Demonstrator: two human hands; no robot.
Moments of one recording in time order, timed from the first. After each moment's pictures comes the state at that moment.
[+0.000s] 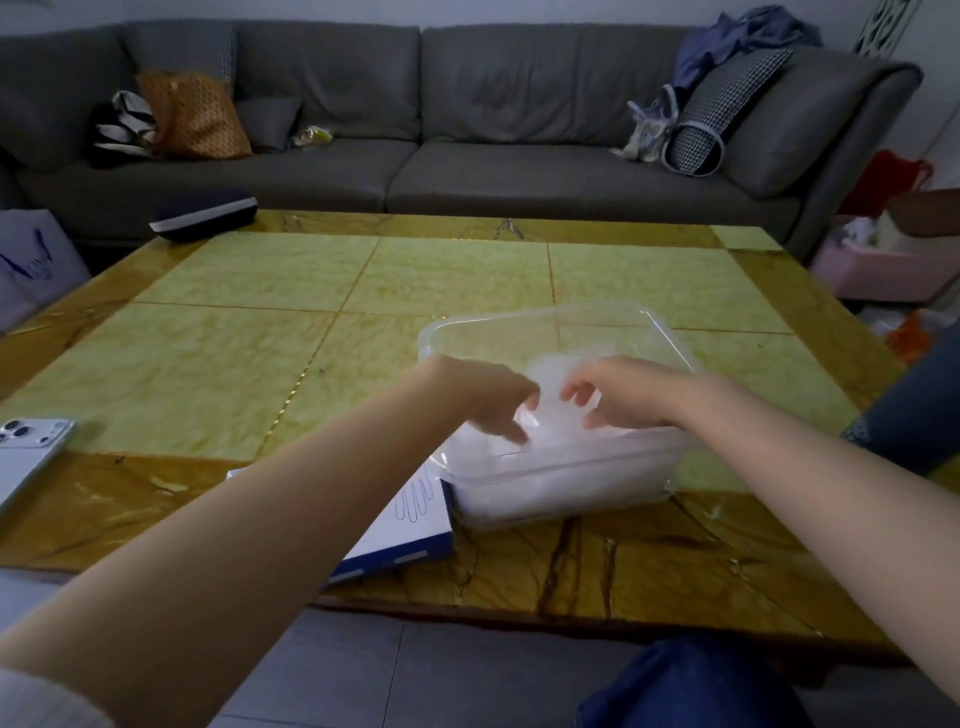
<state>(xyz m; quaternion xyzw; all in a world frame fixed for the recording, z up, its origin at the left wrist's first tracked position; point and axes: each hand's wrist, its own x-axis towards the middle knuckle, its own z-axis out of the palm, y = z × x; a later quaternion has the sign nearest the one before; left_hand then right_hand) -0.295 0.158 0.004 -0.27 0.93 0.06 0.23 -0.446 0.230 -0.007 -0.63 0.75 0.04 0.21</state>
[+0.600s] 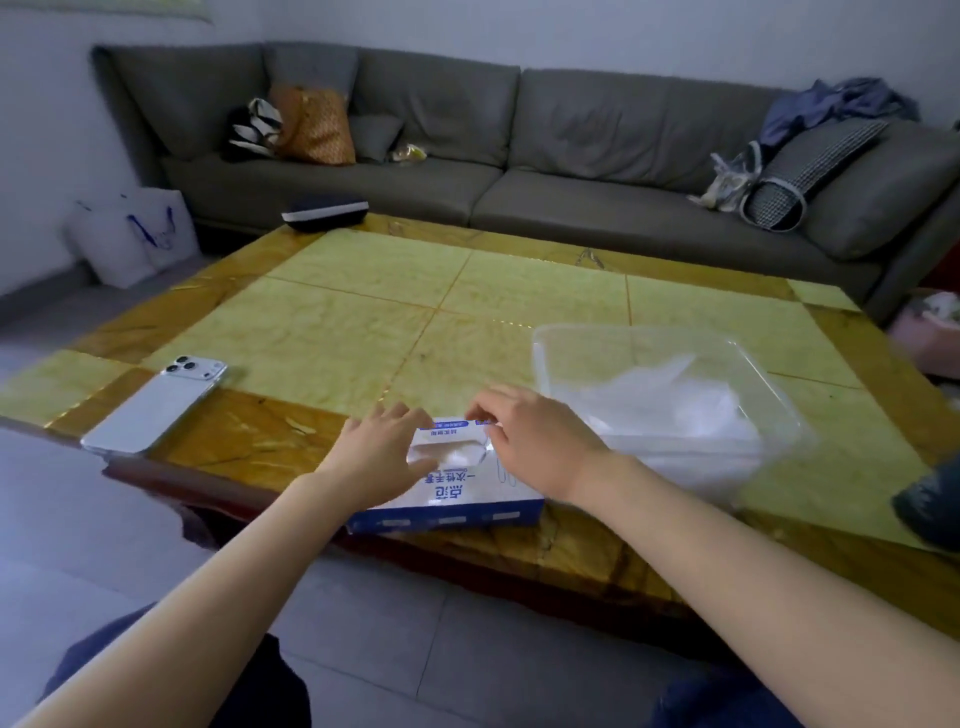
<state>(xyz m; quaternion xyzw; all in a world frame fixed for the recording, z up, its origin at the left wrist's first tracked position) -0.092 0.185 -0.045 -0.50 0.86 0.11 -0.02 -0.268 0.241 -0.013 -0.80 0.58 -0.15 0.06</state>
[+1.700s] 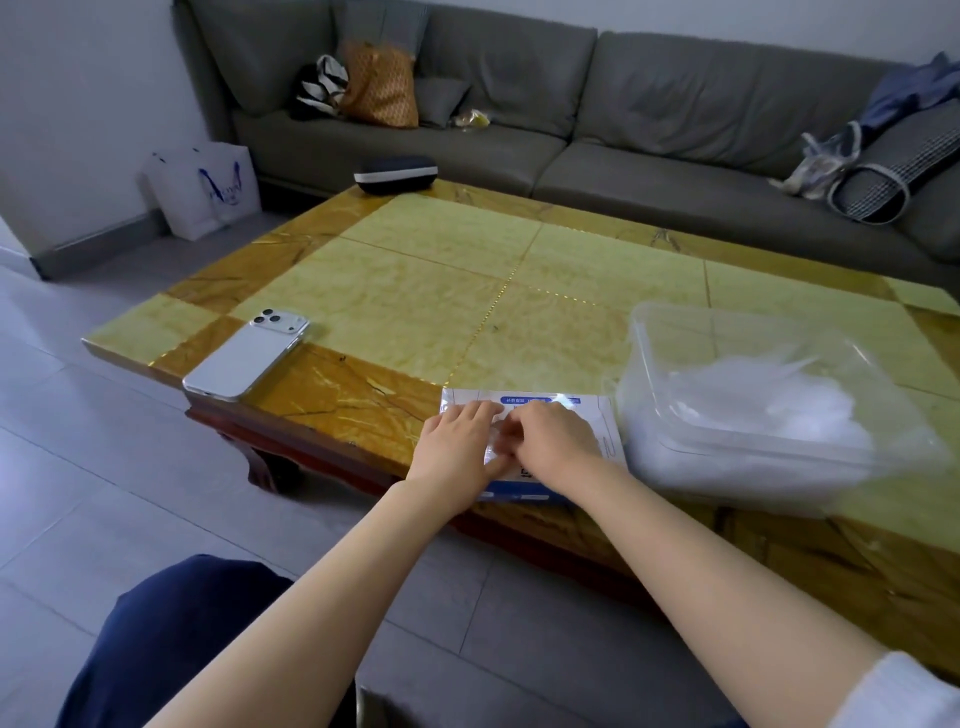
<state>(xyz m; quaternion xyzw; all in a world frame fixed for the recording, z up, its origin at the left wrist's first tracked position) -0.078 0.197 -0.088 -0.52 0.84 0.14 -0.13 -0.199 0.208 -0.063 -0.68 0.71 -0.05 0.15</state>
